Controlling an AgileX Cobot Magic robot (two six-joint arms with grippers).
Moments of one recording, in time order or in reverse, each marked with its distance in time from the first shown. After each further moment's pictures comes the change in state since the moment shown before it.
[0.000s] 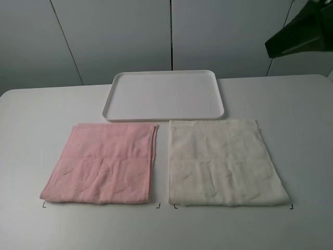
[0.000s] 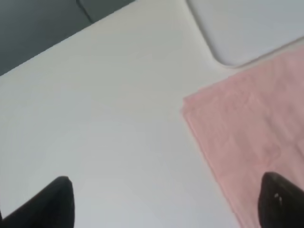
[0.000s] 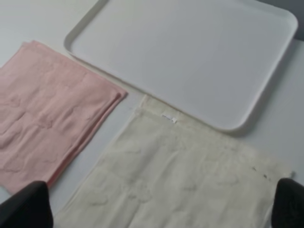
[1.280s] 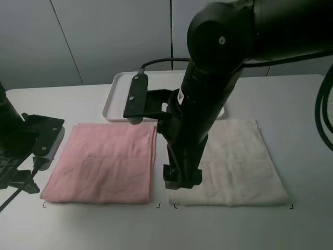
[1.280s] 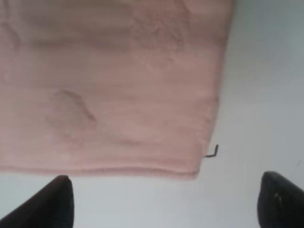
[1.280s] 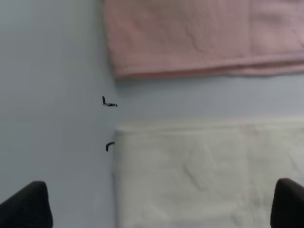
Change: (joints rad) left arm -0.217 0.518 0.376 0.073 -0.171 0.810; right arm 0.772 0.637 -0.085 -0.410 -0.125 -0.097
